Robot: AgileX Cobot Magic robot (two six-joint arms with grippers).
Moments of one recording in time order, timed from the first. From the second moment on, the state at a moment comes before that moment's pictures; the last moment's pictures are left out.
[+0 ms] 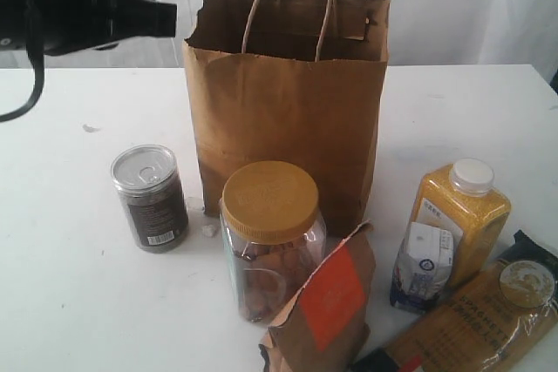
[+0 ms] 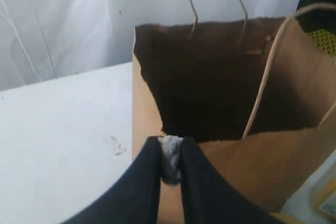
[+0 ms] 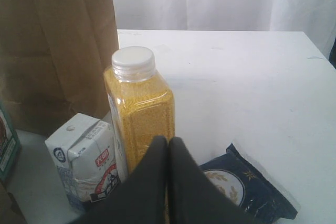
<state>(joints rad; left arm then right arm) -0.75 1.12 -1.00 0.66 0.39 -0.79 0.17 0.01 -0.01 0.00 0.29 0.08</state>
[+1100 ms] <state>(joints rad) -0.72 1.47 -1.24 0.63 0.33 -0.81 0.17 0.01 -0.01 0.00 0.29 0.08</state>
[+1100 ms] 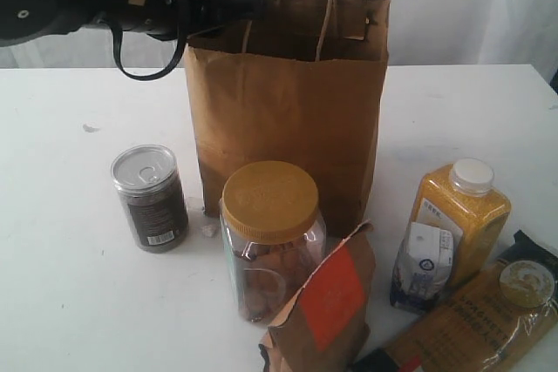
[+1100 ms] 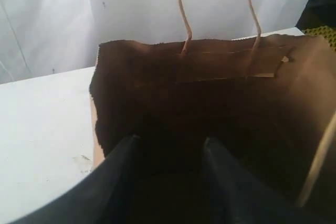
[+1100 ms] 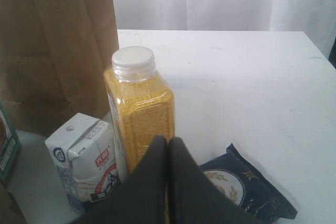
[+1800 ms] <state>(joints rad) -0.72 1.13 -1.25 0.31 0.70 -0.38 0.17 0.01 -0.01 0.00 0.29 0.08</state>
